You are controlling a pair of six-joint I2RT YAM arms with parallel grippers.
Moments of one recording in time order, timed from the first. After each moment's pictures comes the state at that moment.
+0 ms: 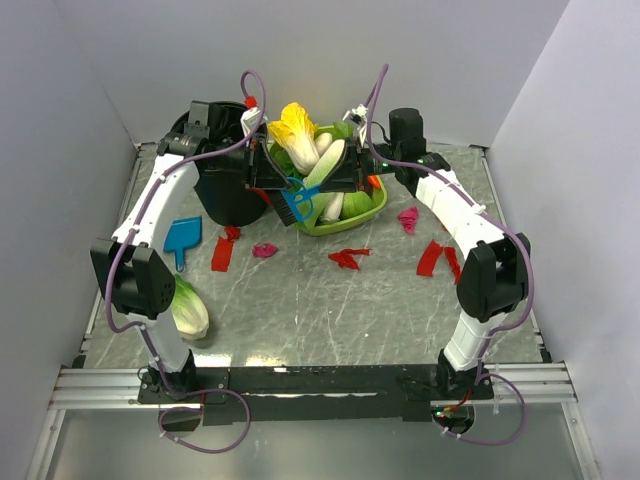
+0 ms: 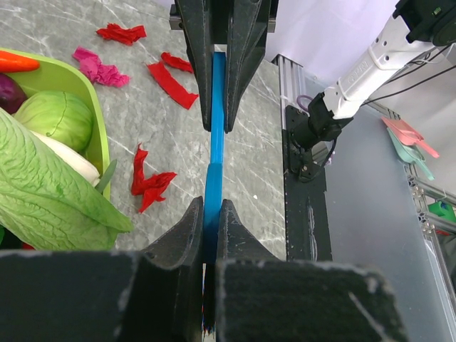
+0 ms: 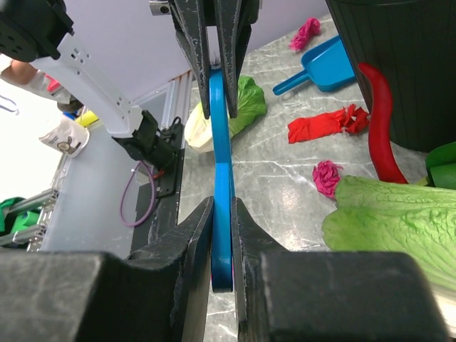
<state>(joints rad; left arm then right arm) -0.22 1.80 1.84 -0.82 1.31 0.29 0.33 1.77 1.62 -0.24 -1.28 0.12</state>
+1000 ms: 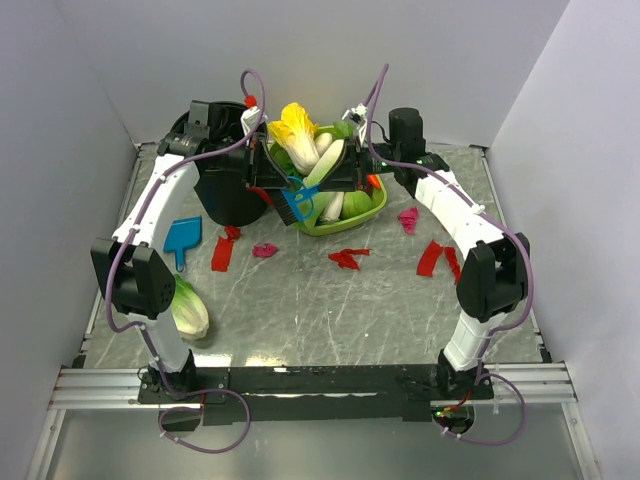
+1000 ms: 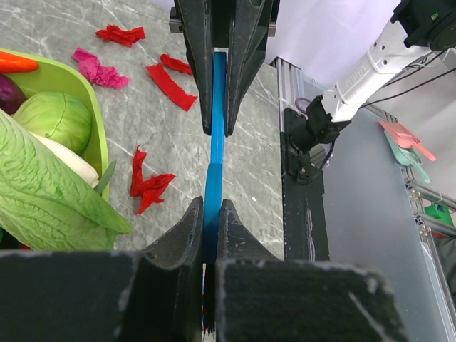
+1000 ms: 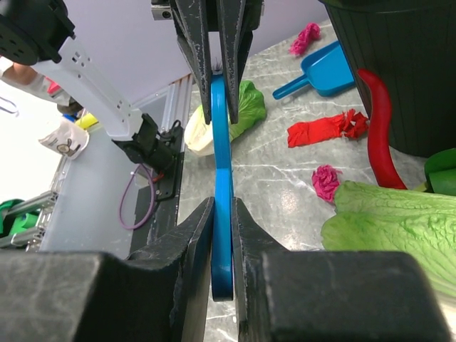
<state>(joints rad) -0.22 1.80 1.83 -0.80 1.32 0.26 0.33 1.77 1.61 -0.19 -1.28 0.15</state>
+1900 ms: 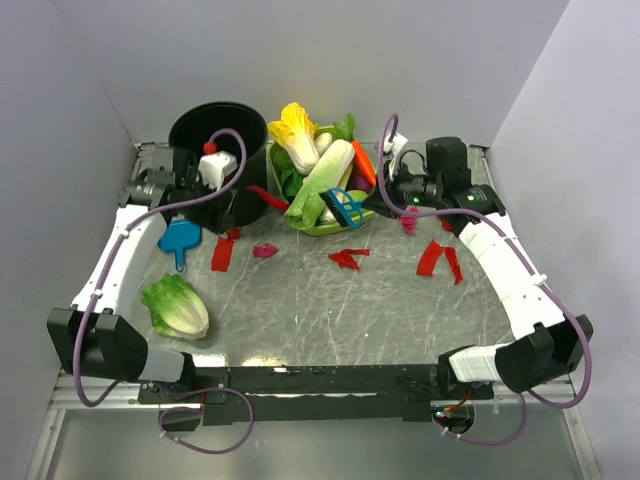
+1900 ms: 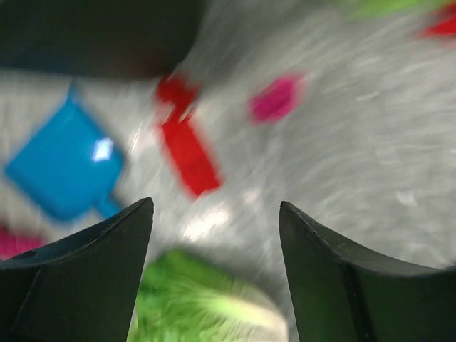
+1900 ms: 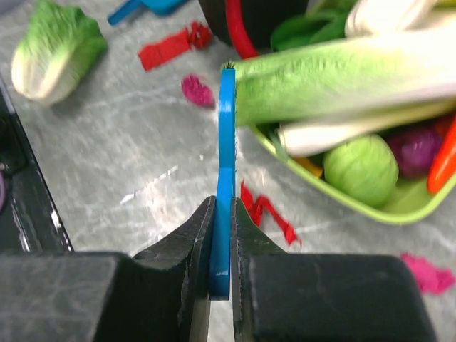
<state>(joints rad) -0.12 1.39 1.40 -0.88 0.34 0.32 0.30 1.33 1.40 -0.63 -0.67 -0.26</state>
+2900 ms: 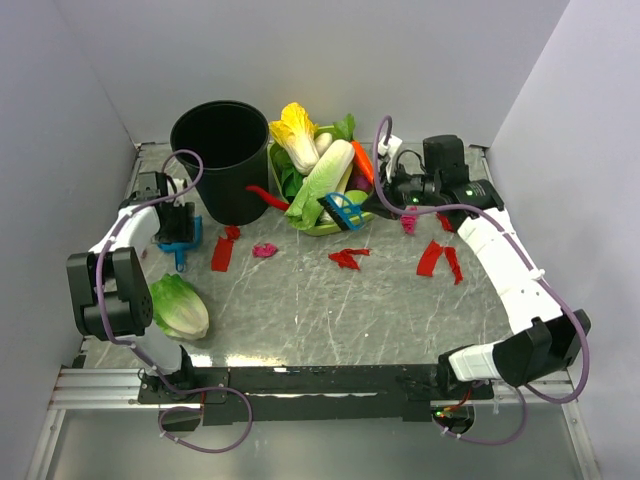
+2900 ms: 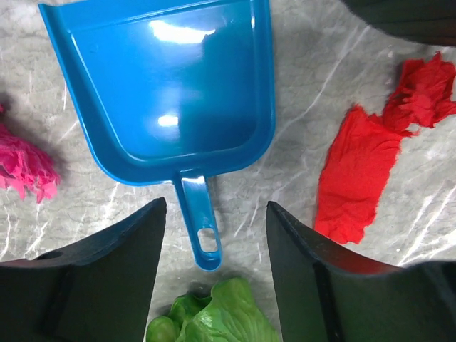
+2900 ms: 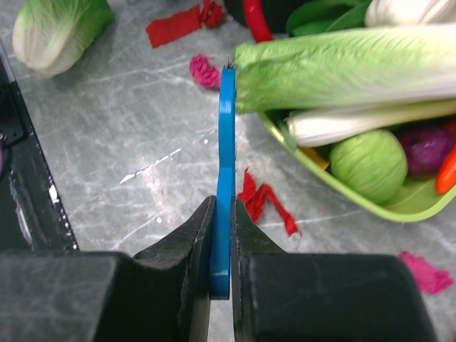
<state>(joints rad) 0.14 1.64 1.14 -0.56 0.02 0.08 0.30 1.34 1.42 -0.71 -0.70 -0.35</state>
